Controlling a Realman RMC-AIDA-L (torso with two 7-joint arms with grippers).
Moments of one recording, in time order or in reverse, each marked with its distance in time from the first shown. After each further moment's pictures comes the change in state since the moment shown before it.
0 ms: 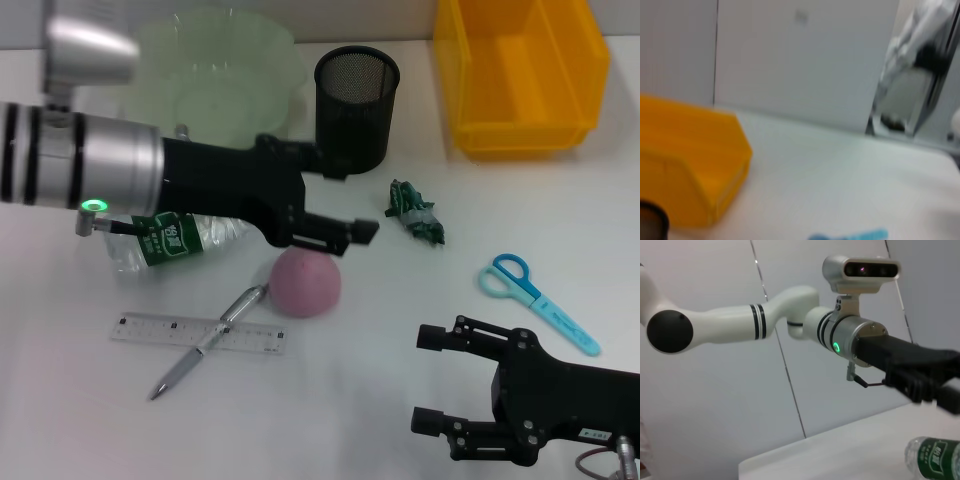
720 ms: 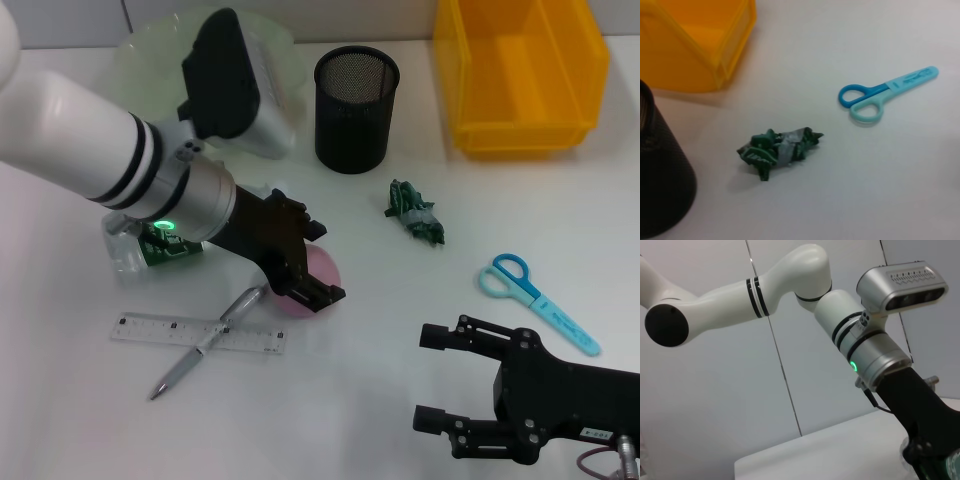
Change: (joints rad) left arm -0.088 -0.007 0.328 0.119 0.425 -0.189 -0.318; right arm -0.004 0.000 0.002 -0.006 0.000 0.004 0.000
